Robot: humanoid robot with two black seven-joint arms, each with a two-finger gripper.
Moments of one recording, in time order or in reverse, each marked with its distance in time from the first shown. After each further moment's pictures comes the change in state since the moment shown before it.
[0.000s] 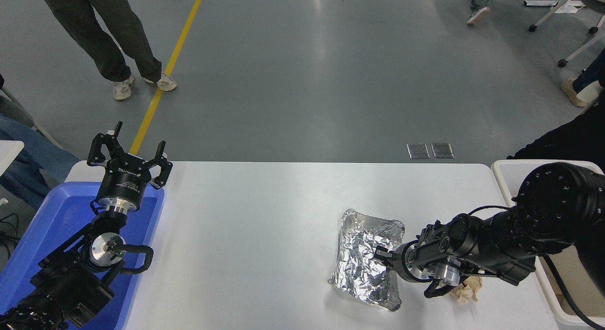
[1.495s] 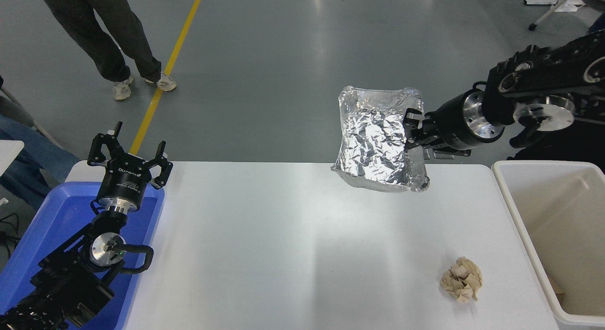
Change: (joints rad) left arm 0.000 0.000 0.000 0.000 0.000 -0.001 0.000; right arm 0.921 -0.394 -0.083 0.311 0.002 0.504 0.000
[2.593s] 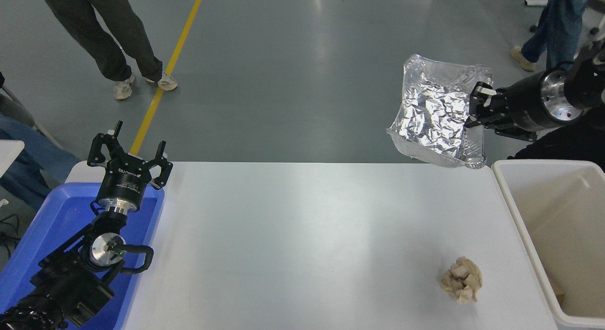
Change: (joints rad) left arm 0.000 0.000 -0.002 0.000 0.000 0.001 0.000; right arm -0.128 -0.295 -0.116 -0.075 0.000 -0.134 -0.001
